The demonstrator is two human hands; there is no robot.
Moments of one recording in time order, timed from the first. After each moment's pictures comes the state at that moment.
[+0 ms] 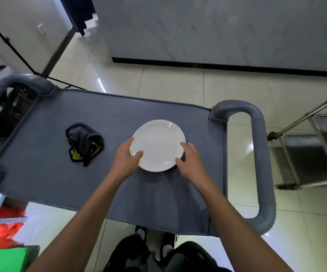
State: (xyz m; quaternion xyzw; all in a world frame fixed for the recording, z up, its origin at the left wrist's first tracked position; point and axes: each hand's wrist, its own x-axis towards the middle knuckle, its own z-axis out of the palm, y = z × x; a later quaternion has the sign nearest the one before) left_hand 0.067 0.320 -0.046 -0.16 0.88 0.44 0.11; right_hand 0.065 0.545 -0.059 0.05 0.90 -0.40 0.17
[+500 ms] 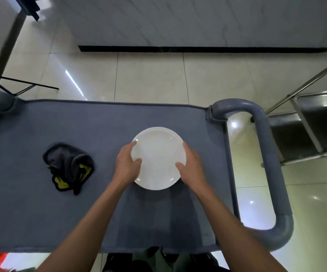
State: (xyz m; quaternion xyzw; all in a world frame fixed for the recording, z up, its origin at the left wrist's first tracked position) left_hand -0.003 0.306 -0.096 -0.15 0.86 0.46 0.17; right_hand 0.030 0.521 -0.085 0.17 0.88 -0.42 0.14
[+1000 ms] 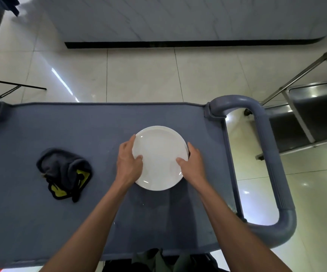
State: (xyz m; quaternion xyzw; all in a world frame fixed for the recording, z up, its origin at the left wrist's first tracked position) left_hand -0.018 0.312 -0.101 -0.12 0.87 0.46 0.15; right_hand 0.018 0.514 -0.088 0.29 0.83 -0.46 0.13
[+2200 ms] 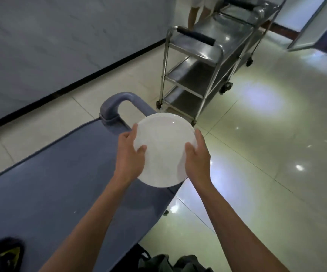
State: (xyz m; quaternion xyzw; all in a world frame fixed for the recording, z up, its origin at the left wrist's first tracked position) left_hand 0.072 0.498 0.000 0.30 0.83 0.44 0.18; right_hand 0.226 0.607 0.015 0.51 0.67 -0.45 -0.28
